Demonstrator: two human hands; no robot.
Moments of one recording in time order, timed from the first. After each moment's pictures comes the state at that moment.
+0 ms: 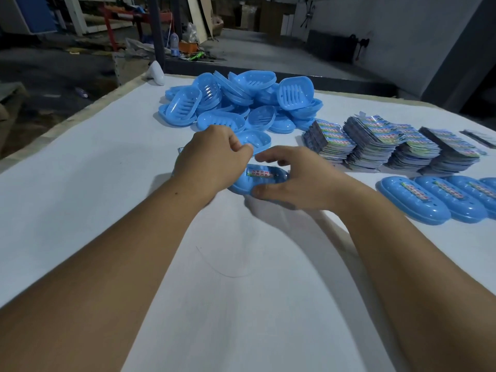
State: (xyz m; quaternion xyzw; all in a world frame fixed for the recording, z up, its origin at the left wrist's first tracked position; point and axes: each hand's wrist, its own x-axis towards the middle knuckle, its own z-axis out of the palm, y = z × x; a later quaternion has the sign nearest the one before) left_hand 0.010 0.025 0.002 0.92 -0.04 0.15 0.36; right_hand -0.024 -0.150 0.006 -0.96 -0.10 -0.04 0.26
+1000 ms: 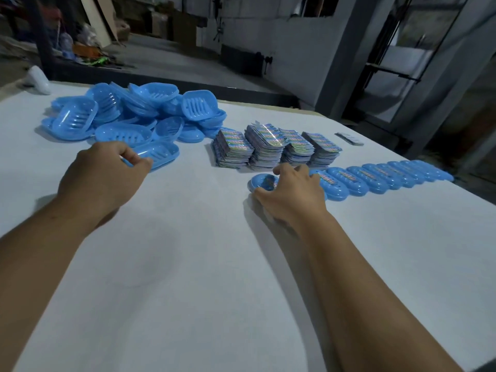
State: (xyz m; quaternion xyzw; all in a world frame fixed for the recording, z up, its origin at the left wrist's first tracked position) left_hand 0.007 0.029 0.000 0.92 -0.06 0.15 0.35; right_hand -0.094 -0.237 0.000 -0.95 0.27 -0.14 0.12
